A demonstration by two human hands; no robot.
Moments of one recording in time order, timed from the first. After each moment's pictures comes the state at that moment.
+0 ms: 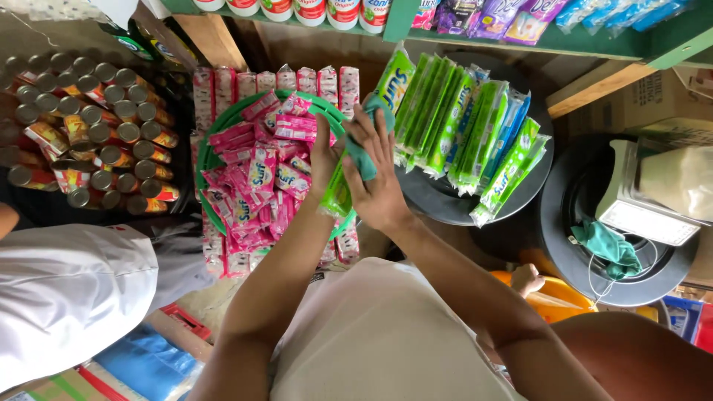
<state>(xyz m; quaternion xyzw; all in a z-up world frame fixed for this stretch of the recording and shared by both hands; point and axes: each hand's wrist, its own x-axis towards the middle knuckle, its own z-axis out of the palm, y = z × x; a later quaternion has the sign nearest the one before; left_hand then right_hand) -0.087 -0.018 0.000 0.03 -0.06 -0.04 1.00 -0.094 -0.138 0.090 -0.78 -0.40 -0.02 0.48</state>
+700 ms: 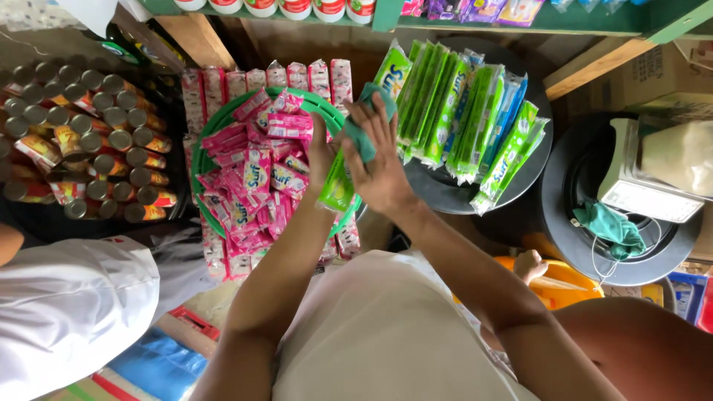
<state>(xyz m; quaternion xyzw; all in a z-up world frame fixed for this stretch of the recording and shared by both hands) -0.080 -0.018 -0.008 0.04 0.00 -0.03 1.00 -0.067 -0.139 0.068 -0.80 -0.39 -0.06 0.45</state>
